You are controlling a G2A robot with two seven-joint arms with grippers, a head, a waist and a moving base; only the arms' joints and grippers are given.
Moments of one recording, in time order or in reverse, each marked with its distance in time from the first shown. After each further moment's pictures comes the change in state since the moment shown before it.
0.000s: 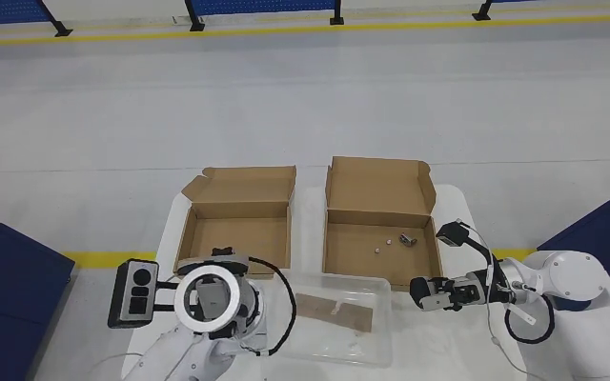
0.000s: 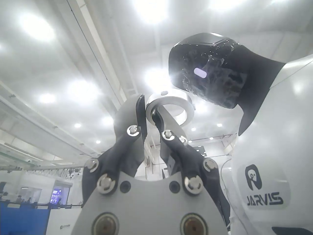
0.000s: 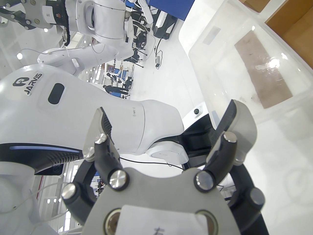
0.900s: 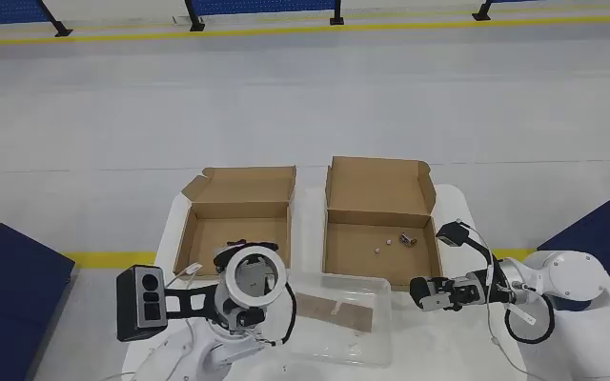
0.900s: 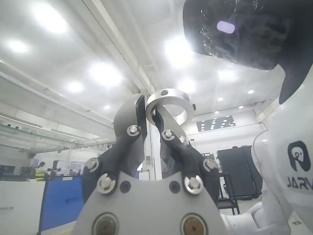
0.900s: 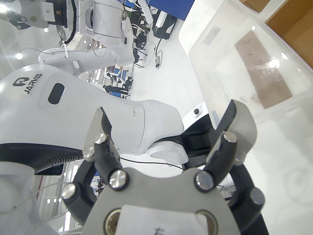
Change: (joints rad) left arm 0.121 -0.047 -0.126 -0.045 0.059 0.093 -0.238; right arm 0.000 0.000 0.000 0.000 0.000 0.000 0.000
